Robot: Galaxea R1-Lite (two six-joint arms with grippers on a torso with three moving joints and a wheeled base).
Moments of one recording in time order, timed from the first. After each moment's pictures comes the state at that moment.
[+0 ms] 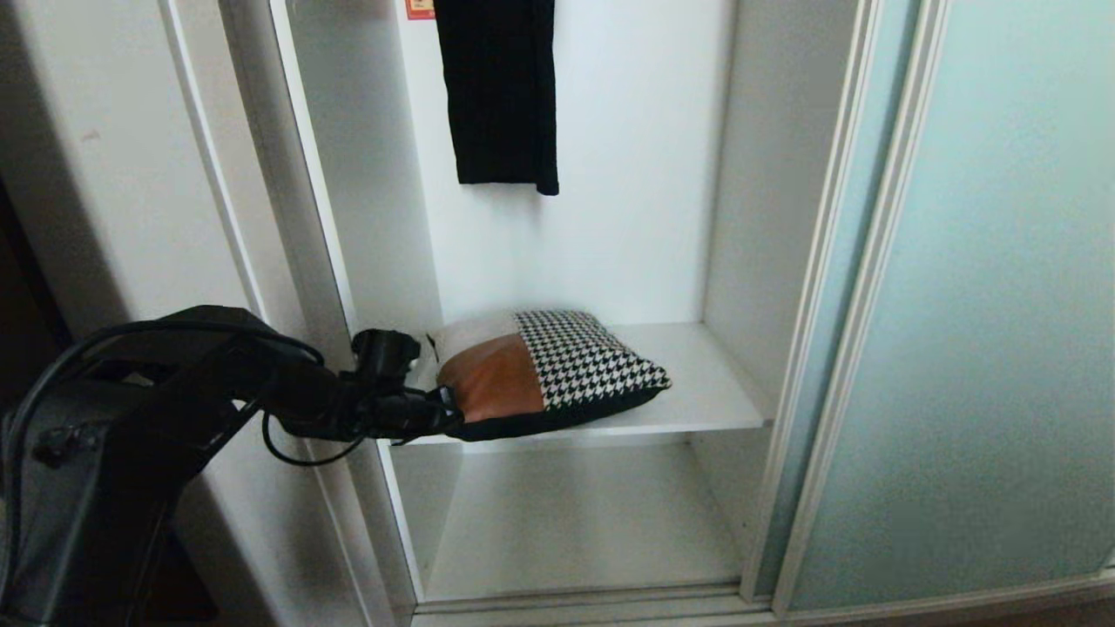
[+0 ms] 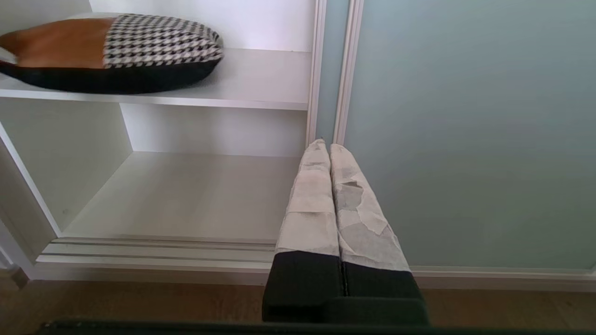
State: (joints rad) left arm -0.11 2.43 -1.41 -0.31 -0.20 -0.47; right arm 0.00 0.00 0.00 -0.01 0.01 -0.01
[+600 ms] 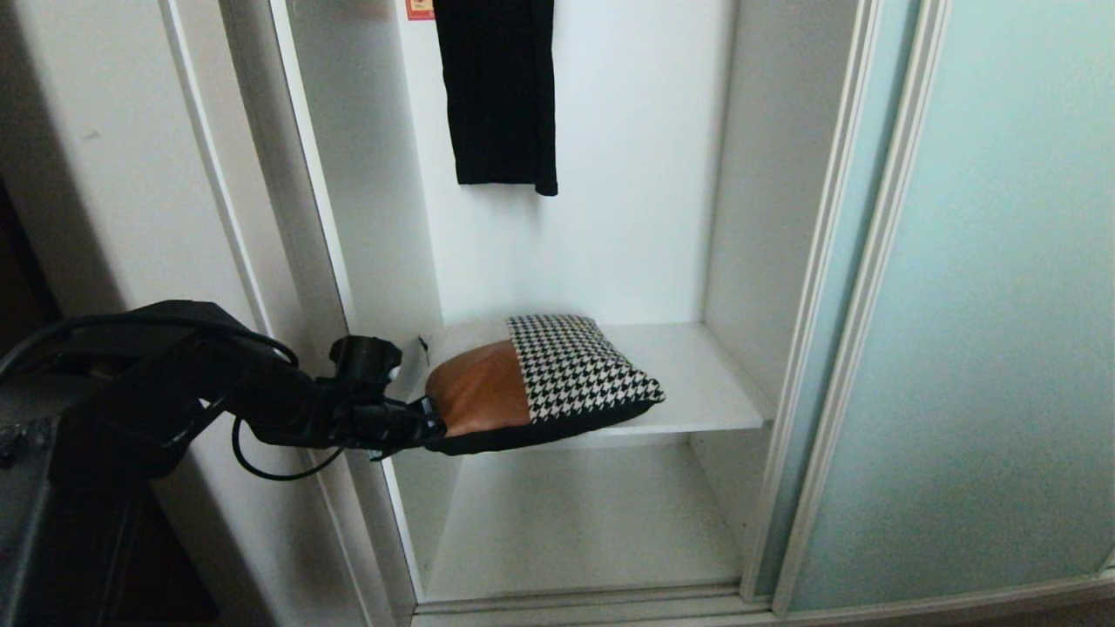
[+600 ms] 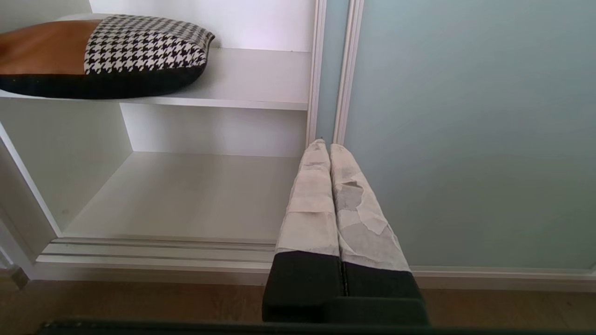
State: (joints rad) left arm -0.09 2.37 -1.31 -0.28 -0.20 -0.48; right arm 0.00 0.00 0.00 -0.01 0.02 -0.01
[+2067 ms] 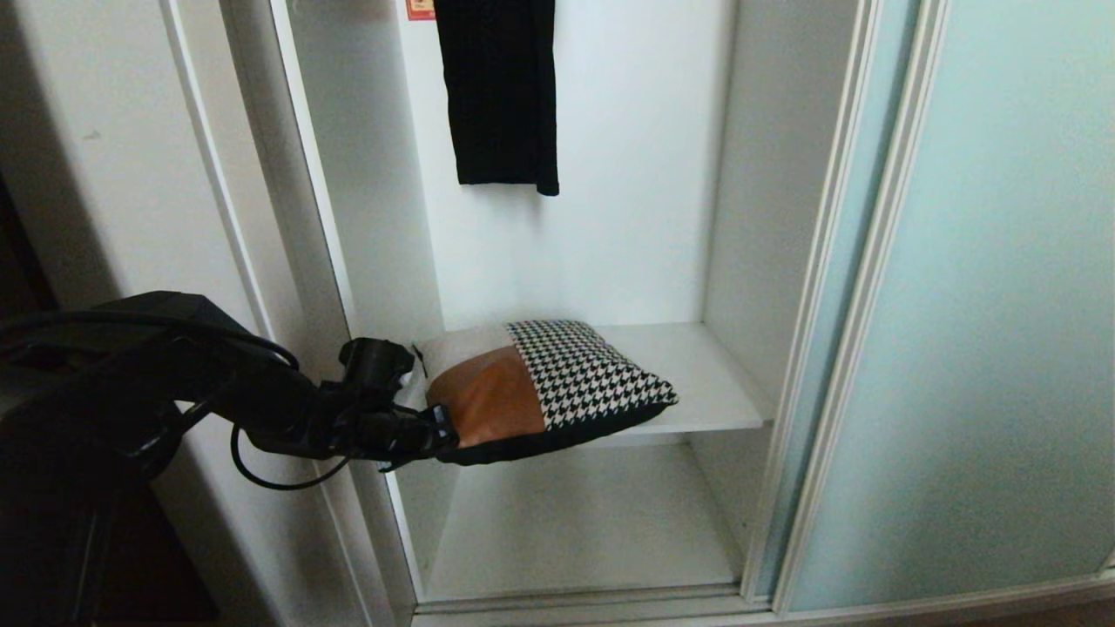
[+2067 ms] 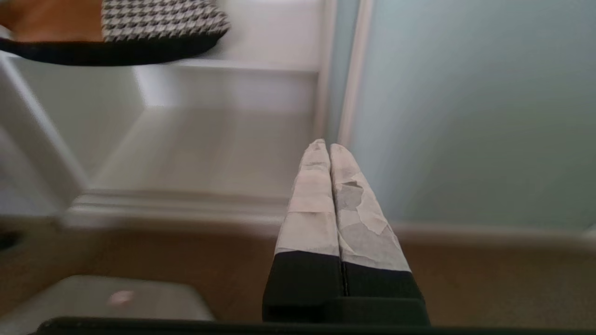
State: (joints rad) left arm -0.16 2.28 -1.19 -0.29 -0.21 -0.50; right arm 0.00 0.17 -0.32 0.29 0.04 0.00
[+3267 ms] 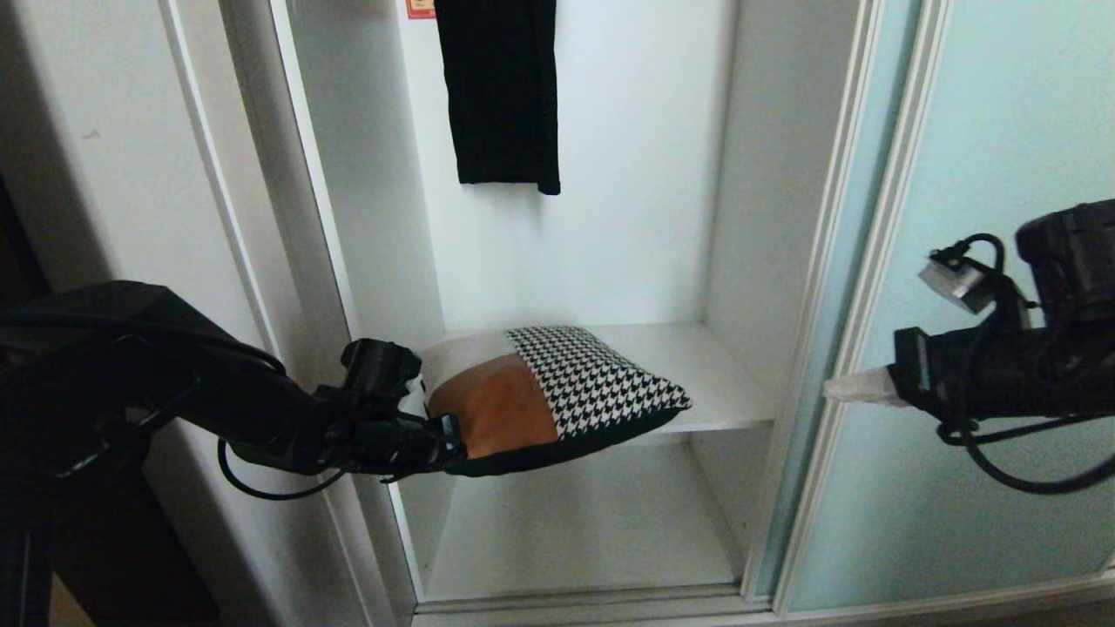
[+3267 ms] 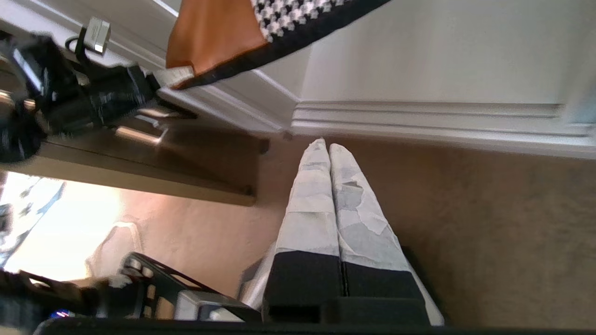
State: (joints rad) left arm -0.22 2.16 -1.07 -0.29 -0.20 -0.49; right arm 0.11 1.59 -1.10 0.17 0.48 0.41
